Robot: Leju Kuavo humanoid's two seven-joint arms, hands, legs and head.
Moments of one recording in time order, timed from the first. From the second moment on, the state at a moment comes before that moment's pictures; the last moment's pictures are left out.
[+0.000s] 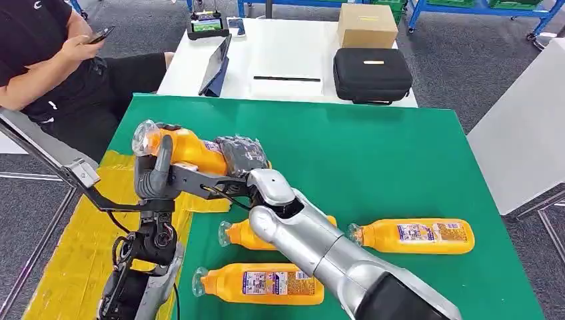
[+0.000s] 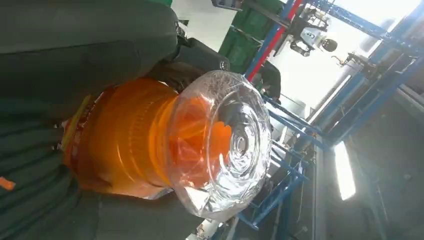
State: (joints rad) left arm -0.21 -0.13 -0.26 -1.55 0.57 0.11 -0.30; right arm -0.79 0.34 0.96 -0.75 0.66 -0.20 0.37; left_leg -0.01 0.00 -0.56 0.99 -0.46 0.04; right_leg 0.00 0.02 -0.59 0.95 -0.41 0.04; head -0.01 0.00
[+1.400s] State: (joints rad) left arm -0.17 -0.13 -0.22 -1.60 0.45 0.18 -0.42; right arm -0.62 0.30 0.74 -0.74 1.19 -0.39 0.23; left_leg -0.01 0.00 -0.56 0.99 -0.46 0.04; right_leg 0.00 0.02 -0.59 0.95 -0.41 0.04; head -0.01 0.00
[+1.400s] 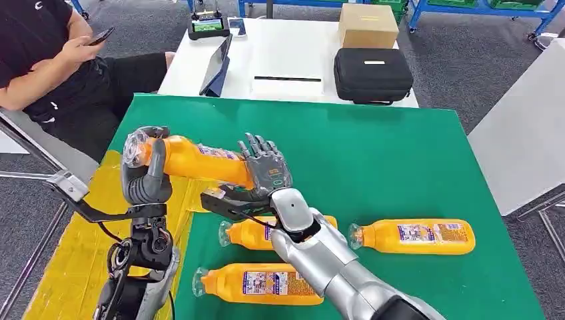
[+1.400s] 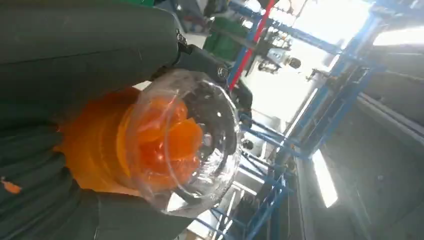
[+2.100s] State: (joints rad) left arm -0.27 -0.07 -0.08 -1.49 -0.19 0.66 -0.56; right arm -0.40 0.13 0.59 -1.18 1.04 -0.51 0.01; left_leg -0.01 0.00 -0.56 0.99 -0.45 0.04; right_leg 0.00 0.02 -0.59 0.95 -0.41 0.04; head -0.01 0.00
